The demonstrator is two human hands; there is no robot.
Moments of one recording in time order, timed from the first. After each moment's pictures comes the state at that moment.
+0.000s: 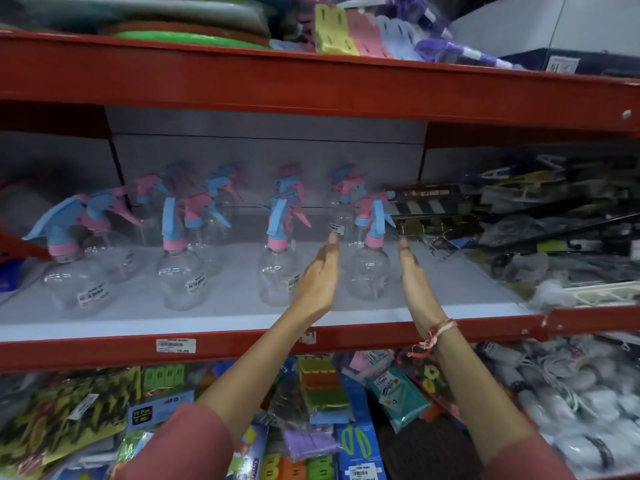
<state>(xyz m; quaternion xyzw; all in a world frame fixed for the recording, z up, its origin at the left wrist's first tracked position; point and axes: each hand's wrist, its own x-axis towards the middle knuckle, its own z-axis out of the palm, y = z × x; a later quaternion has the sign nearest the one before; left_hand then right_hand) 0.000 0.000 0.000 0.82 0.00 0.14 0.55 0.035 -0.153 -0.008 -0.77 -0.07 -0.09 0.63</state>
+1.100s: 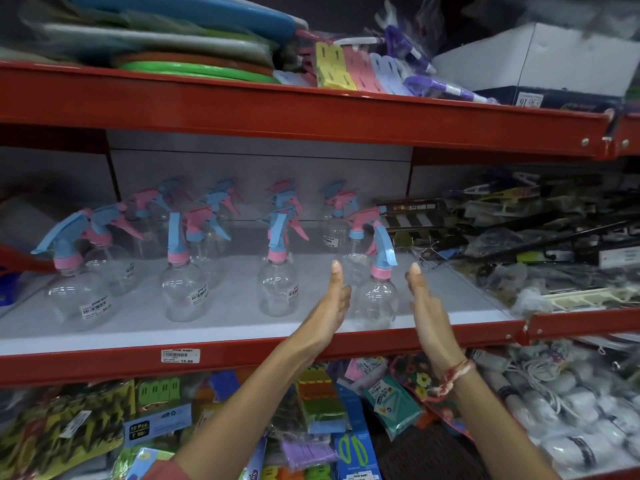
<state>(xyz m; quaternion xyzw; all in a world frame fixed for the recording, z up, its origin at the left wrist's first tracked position) -0.042 -0.005 -0.006 0.74 -0.07 -0.07 0.67 -0.026 -0.168 -0.010 -0.78 -0.05 -0.12 0.62</state>
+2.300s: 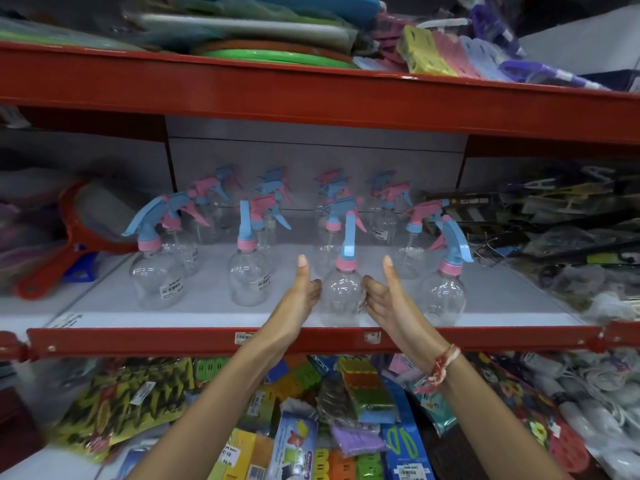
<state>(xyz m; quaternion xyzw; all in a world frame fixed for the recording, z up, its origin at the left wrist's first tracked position) -0.077 0.113 -0.003 0.71 0.05 0.02 0.70 -0.039 -0.047 -0.008 -0.70 -0.13 0.14 0.68</state>
